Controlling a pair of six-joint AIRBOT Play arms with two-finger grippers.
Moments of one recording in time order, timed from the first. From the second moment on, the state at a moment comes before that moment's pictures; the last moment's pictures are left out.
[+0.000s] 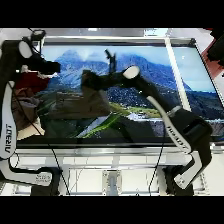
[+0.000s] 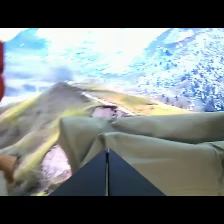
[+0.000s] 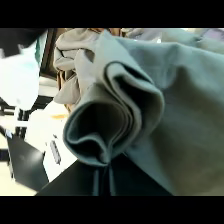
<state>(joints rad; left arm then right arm) -0.03 -1.52 1.76 1.57 -1.26 -1.49 0.58 -1.81 1.72 -0.44 0.81 1.40</state>
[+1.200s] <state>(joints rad) 0.01 -1.49 1.69 1.48 -1.21 -1.47 0.33 -2.07 1.74 -0.67 1.14 1.61</state>
